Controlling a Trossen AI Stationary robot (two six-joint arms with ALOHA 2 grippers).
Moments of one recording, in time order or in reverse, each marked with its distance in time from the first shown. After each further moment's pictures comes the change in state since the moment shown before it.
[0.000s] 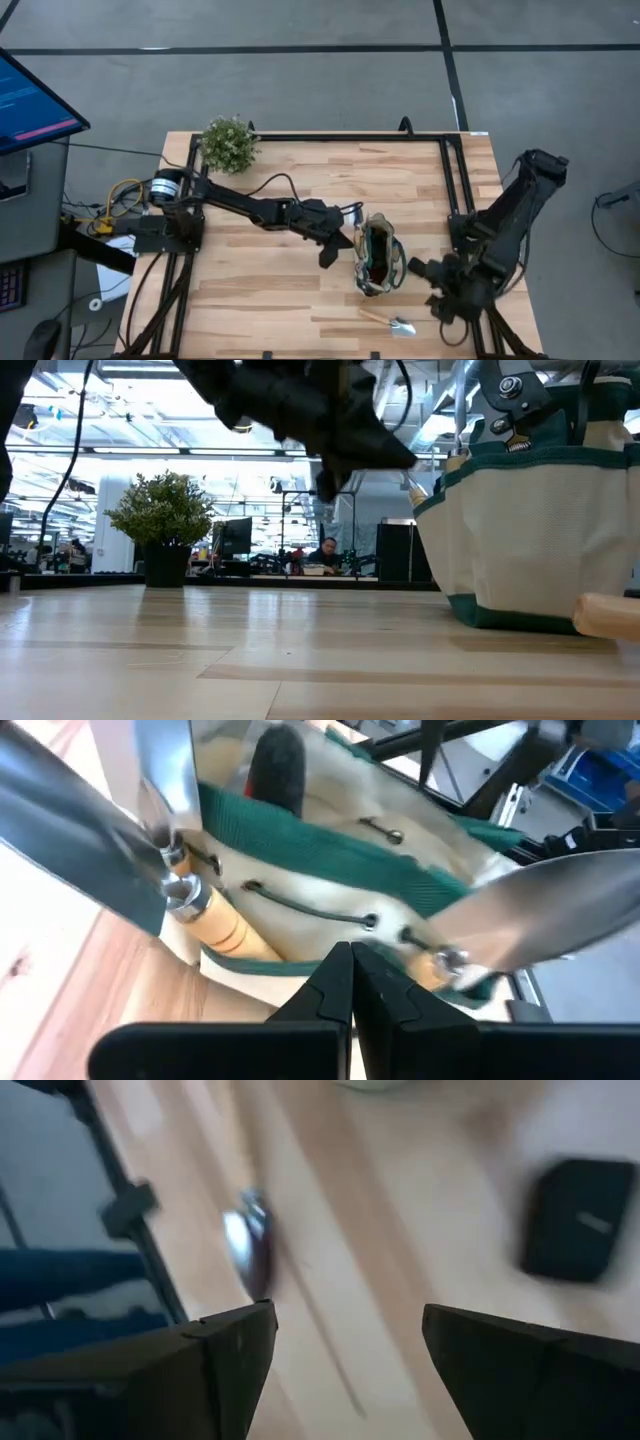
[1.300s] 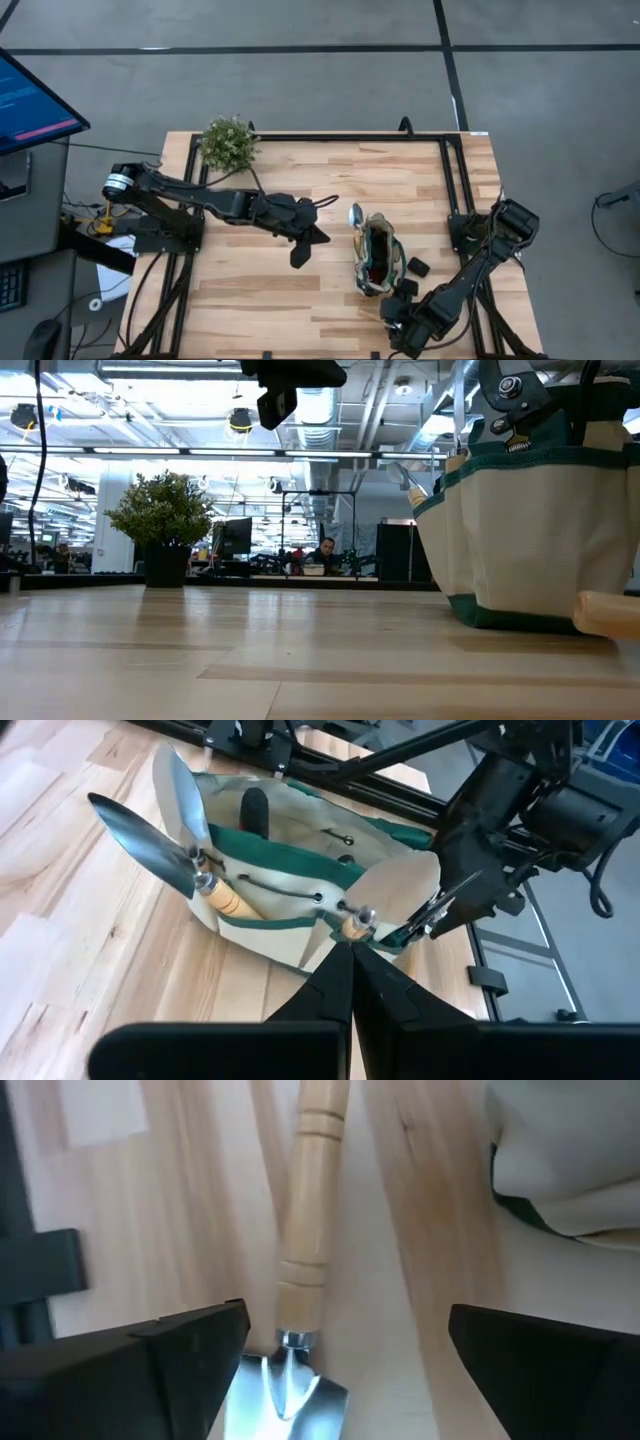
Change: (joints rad) left arm -0.078 -0.356 -0.020 -0.379 -0.146 0.028; right arm -0.109 0.614 0.263 0.236 0.099 -0.404
